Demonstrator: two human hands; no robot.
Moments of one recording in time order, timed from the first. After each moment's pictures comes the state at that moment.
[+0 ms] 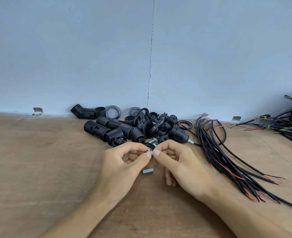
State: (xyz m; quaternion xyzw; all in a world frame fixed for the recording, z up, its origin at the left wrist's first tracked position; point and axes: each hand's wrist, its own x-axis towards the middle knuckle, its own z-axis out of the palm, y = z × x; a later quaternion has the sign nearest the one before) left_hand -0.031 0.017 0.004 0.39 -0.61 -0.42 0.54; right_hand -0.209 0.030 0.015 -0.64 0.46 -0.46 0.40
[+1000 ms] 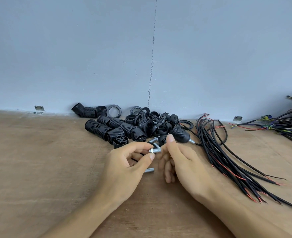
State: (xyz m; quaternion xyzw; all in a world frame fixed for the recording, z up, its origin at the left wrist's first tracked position) left_hand -0.034 0.017 -0.001 0.41 -0.65 -0.38 0.53; right_hand -0.207 0.029 0.014 -0.63 0.49 -0.47 0.39
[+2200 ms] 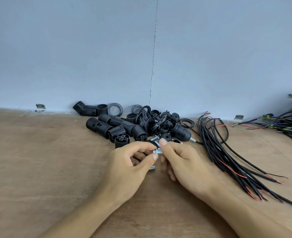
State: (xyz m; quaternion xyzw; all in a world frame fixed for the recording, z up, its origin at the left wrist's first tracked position) left_hand -0.036 0.016 -0.004 0.39 -0.66 -0.36 0.52; right_hand -0.203 0.034 0.018 -0.65 0.52 -0.45 0.34
